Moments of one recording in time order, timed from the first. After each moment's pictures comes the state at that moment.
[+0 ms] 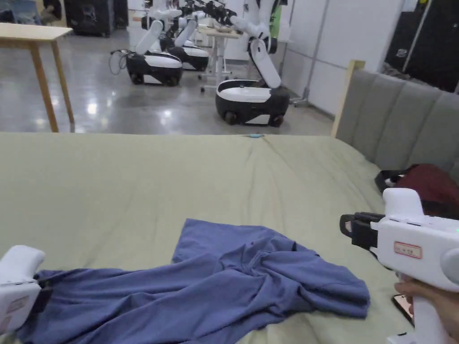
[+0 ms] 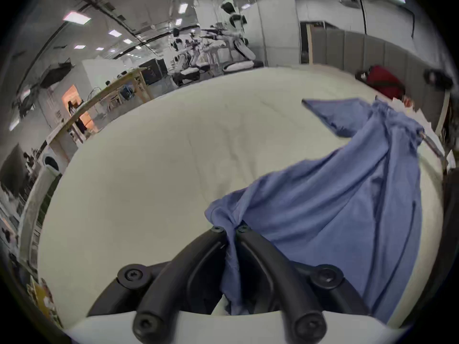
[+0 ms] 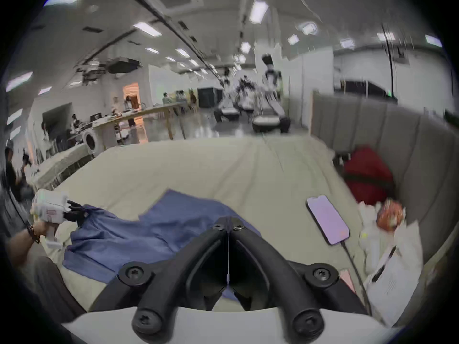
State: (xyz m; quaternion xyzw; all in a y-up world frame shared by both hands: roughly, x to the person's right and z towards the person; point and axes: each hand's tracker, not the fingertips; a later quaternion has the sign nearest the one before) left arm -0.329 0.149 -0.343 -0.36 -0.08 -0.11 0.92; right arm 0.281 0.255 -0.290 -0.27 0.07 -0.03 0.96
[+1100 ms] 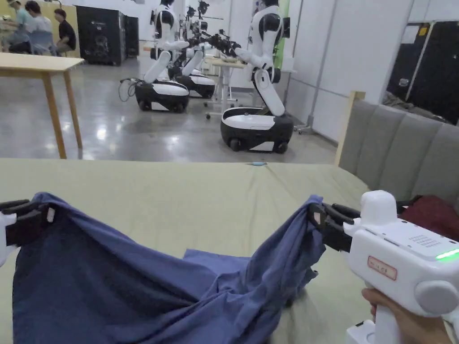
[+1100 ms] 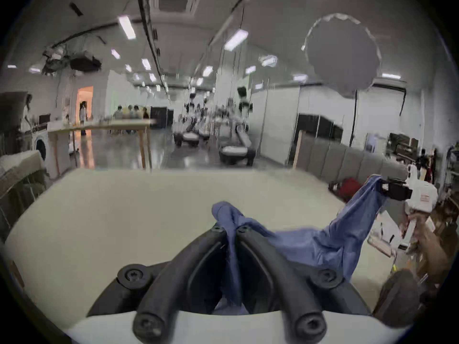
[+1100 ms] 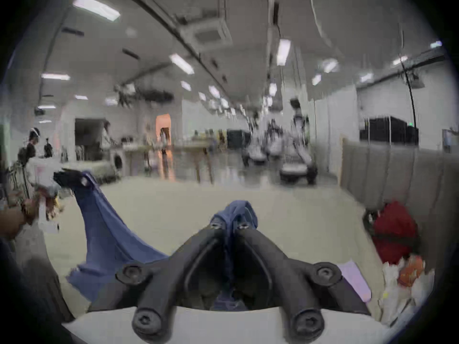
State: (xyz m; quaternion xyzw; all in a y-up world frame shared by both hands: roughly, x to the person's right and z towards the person) left arm -0.306 0.334 -0.302 -0.11 -0.12 0.05 0.99; right arm 0.217 0.312 -0.303 -0.04 0.18 0.01 0.98
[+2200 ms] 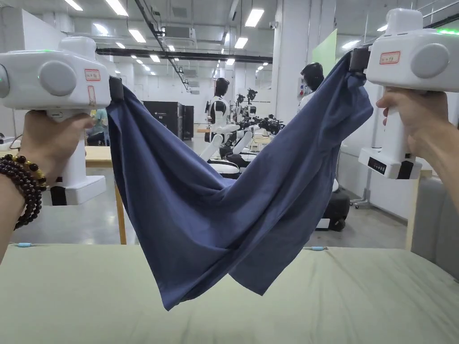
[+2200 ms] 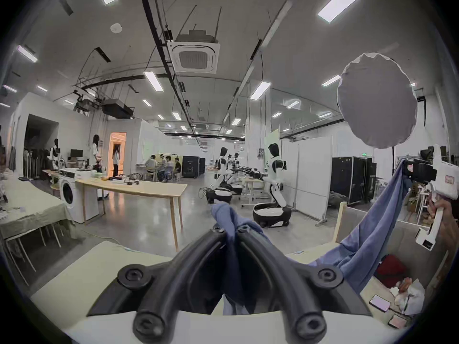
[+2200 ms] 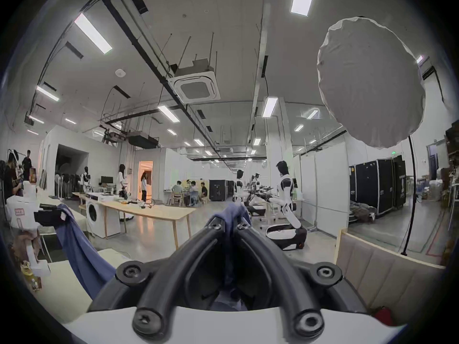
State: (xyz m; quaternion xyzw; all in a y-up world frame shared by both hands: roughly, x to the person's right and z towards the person) left arm -0.331 0.592 -0.481 0.01 0.00 0.03 1.00; right arm 0.163 0.638 -0.503 0.09 0.10 -0.01 0.99
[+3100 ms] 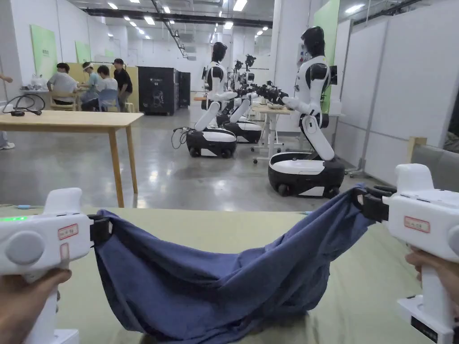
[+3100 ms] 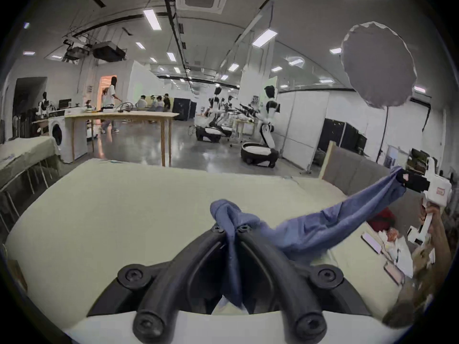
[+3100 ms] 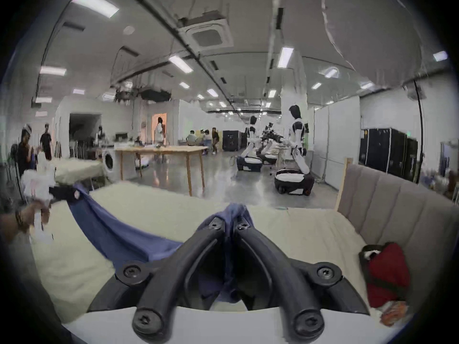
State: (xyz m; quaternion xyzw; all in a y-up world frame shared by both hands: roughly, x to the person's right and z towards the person) left arm -0.338 0.330 -0.378 -0.17 -0.05 0.08 0.98; right arm 0.212 0.379 -0.399 -0.08 0.15 0.06 0.98
